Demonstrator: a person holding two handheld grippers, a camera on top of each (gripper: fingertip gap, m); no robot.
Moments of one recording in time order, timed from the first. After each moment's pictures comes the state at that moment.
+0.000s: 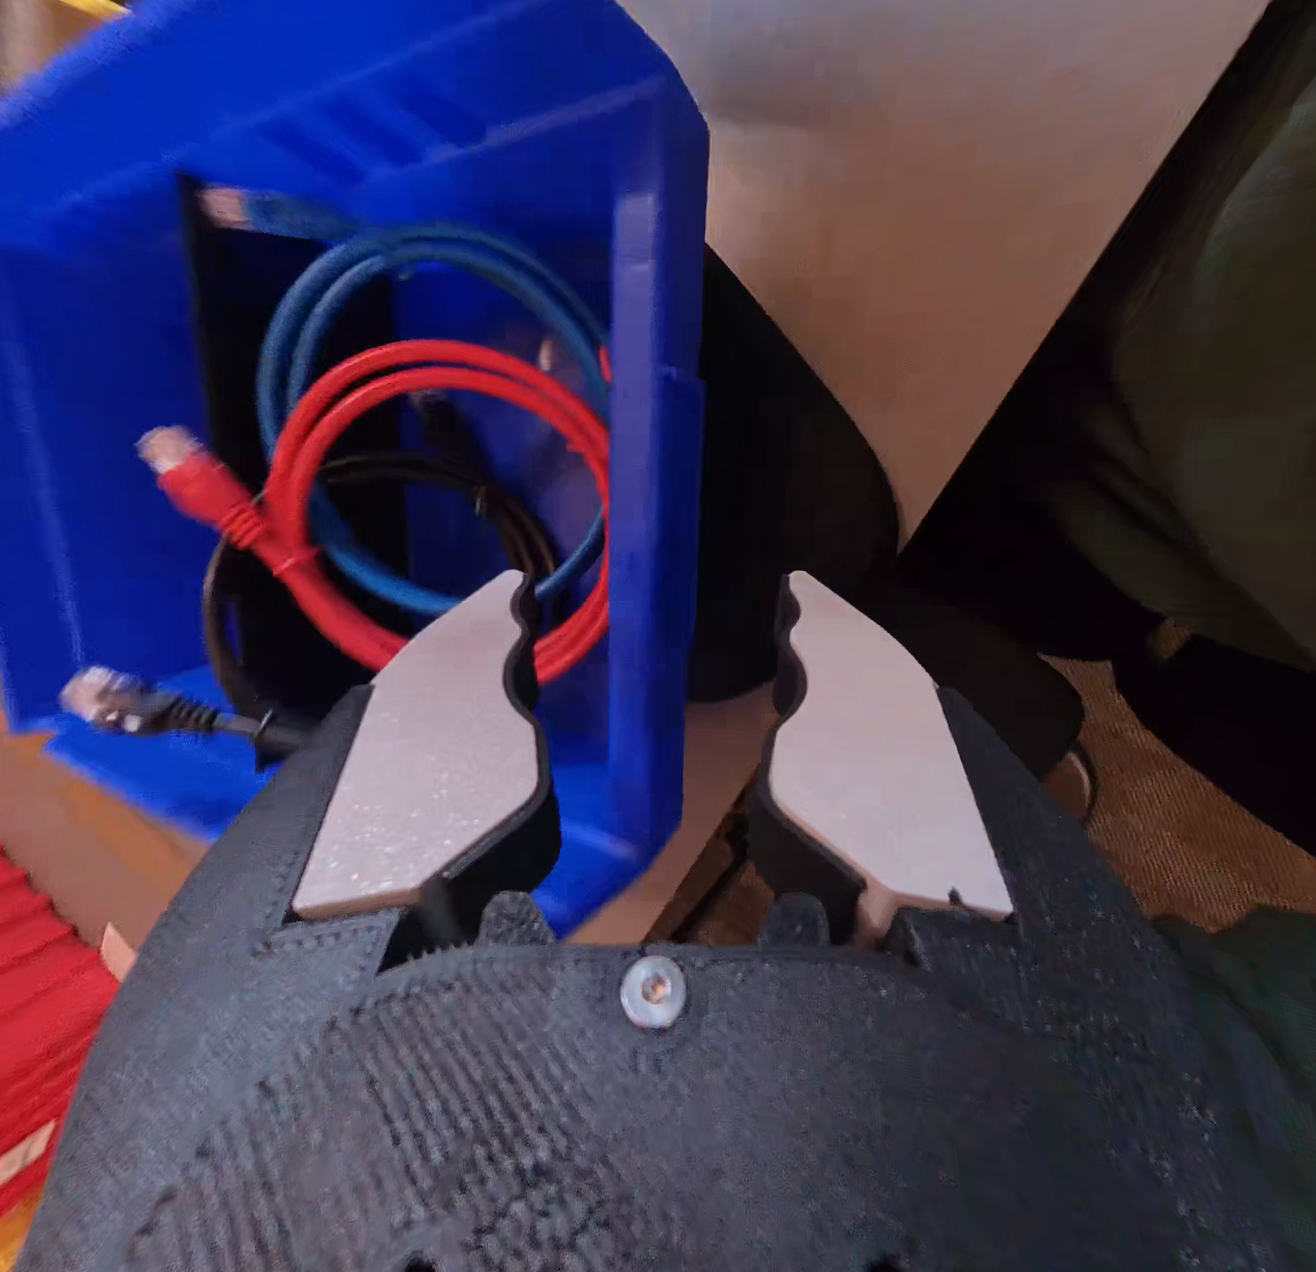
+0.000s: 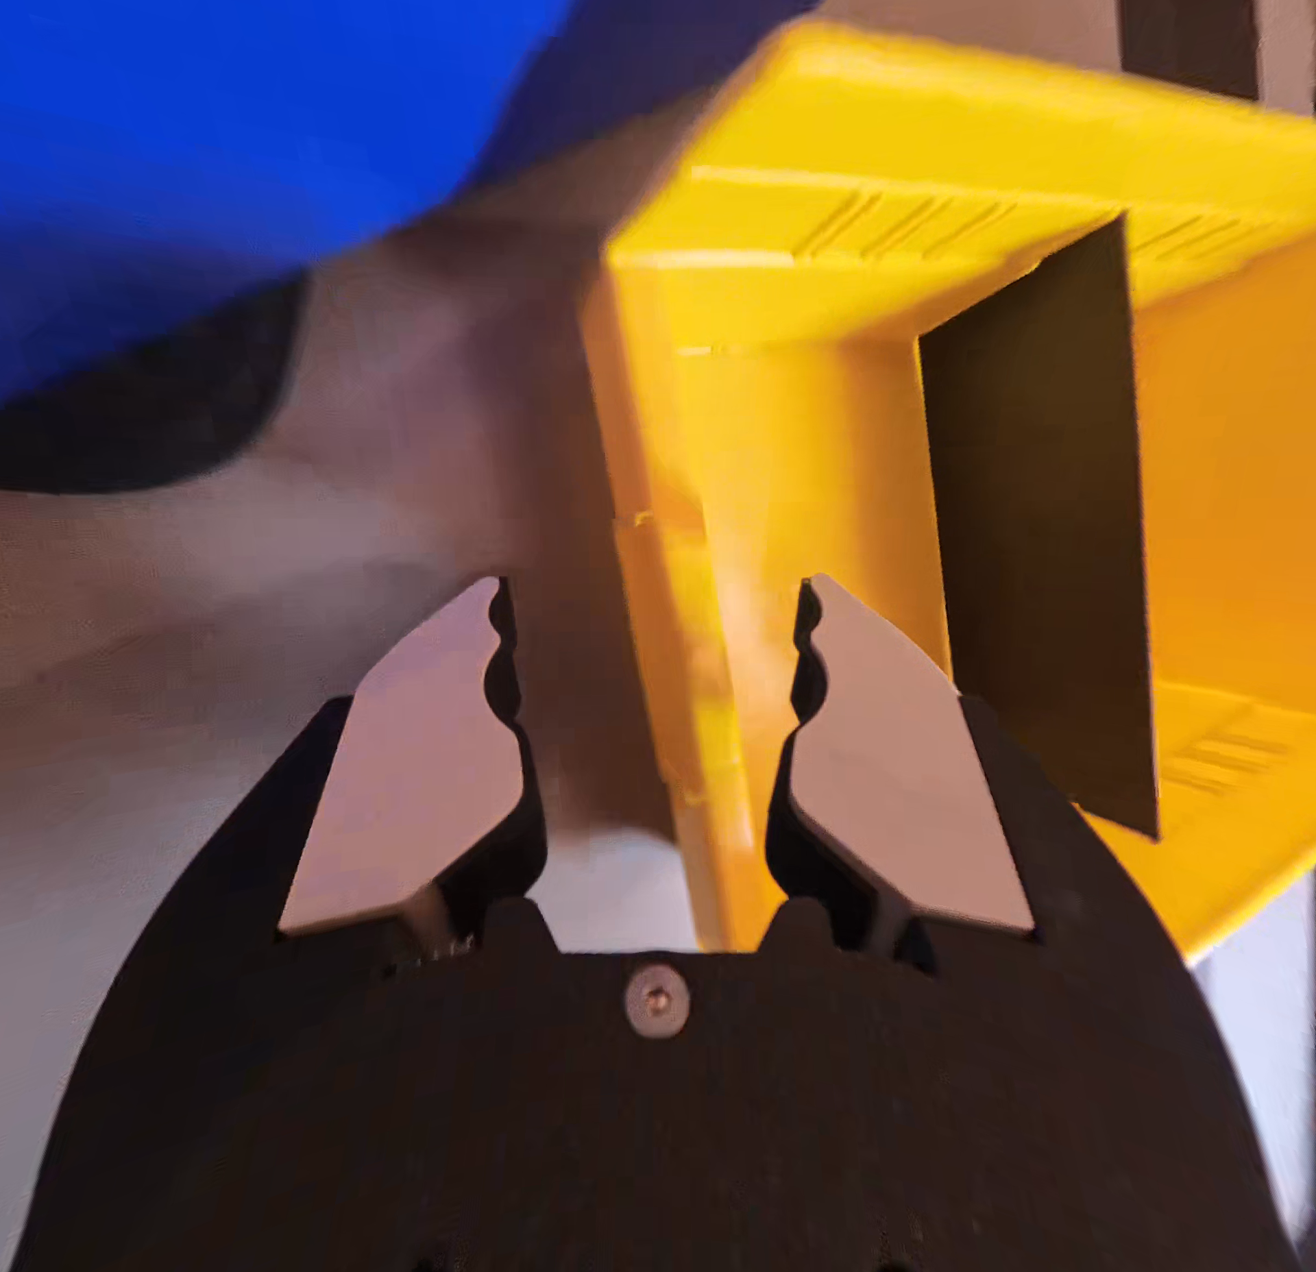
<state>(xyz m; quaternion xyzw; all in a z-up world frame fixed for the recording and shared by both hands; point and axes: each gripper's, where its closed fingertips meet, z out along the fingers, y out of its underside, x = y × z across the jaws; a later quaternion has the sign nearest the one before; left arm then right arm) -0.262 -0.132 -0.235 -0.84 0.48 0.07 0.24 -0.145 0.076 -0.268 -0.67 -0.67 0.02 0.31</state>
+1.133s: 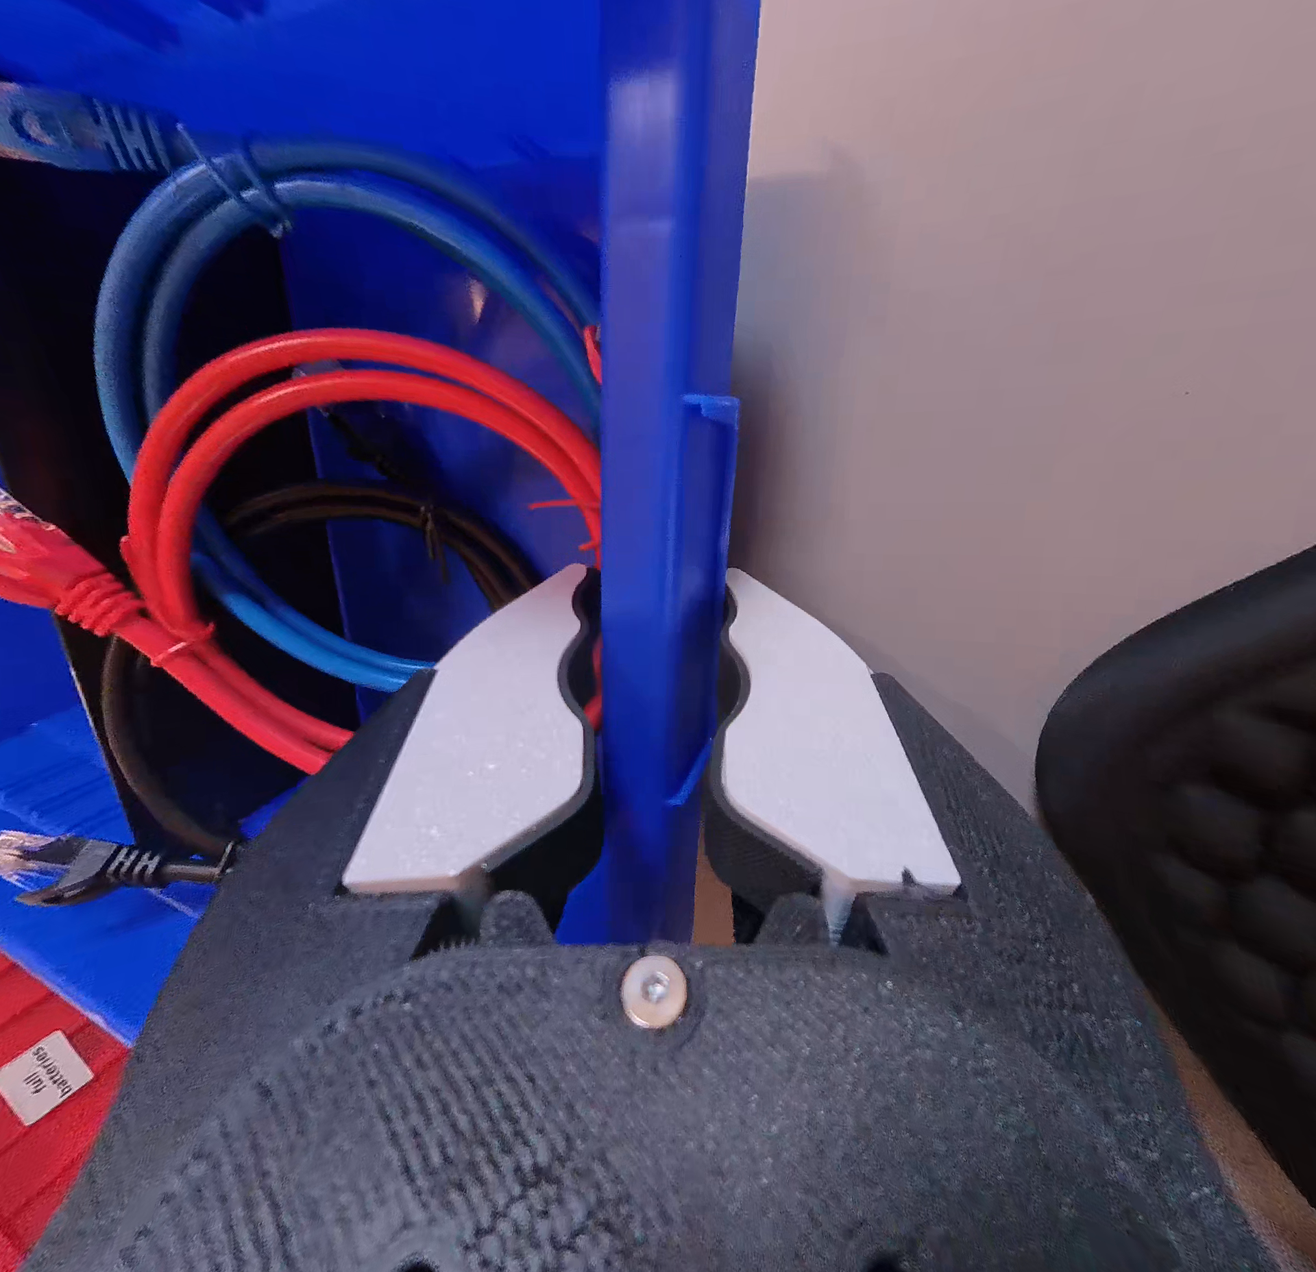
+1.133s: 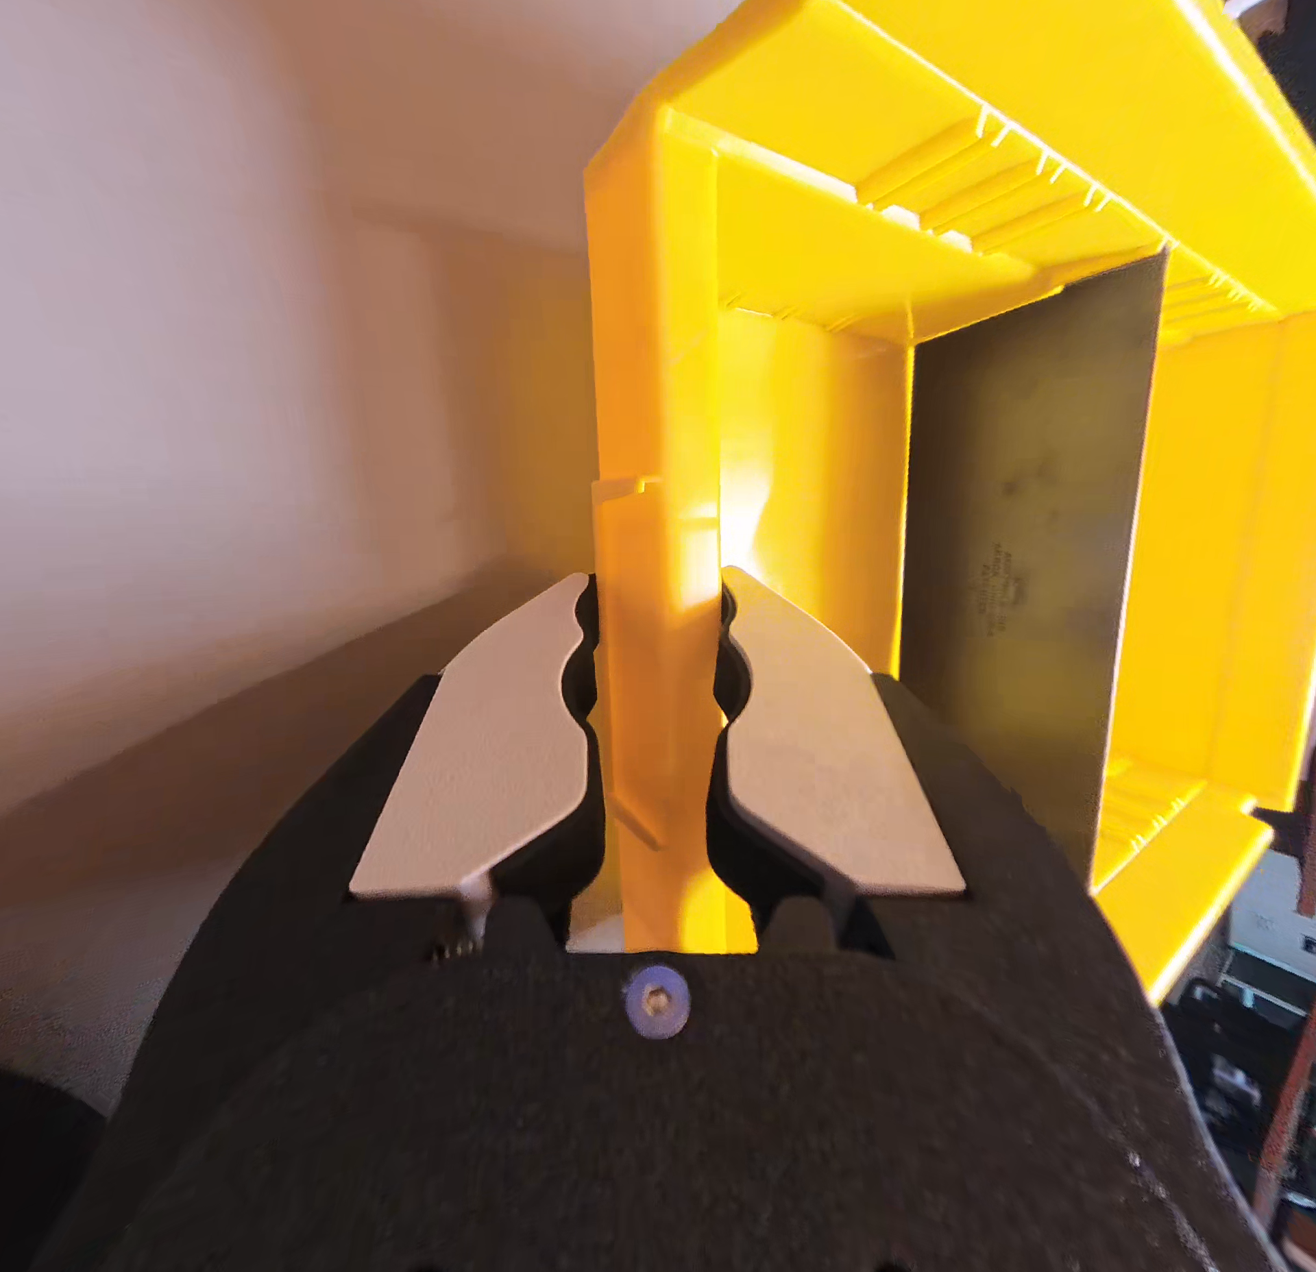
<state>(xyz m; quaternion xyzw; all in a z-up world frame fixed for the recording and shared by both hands) -0.306 0.094 -0.305 -0.85 0.48 0.12 0.20 0.159 0.155 -0.295 -0.70 -0.63 -0.10 0.33</state>
